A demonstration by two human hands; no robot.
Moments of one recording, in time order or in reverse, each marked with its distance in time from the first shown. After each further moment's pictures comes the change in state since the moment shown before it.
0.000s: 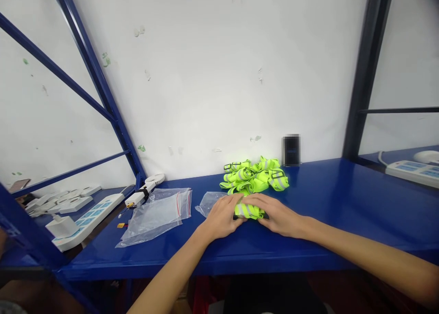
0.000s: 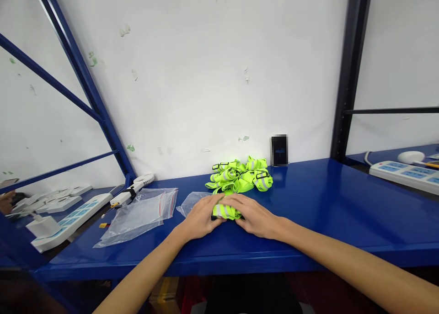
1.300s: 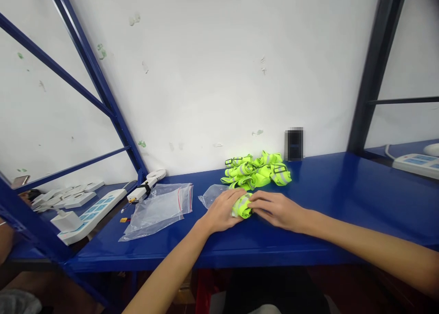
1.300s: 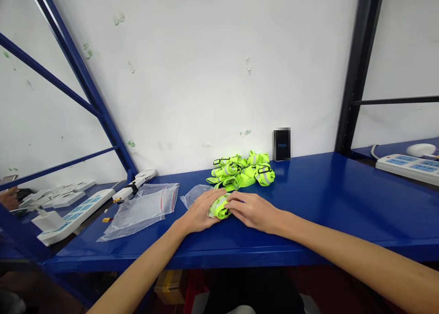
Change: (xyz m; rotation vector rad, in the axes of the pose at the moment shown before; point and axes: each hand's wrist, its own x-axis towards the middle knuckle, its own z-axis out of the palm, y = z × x) left_hand -0.002 -0.012 -0.001 -0.013 0.041 0.149; right_hand 0.003 -0.002 0.001 -0.184 0.158 -0.201
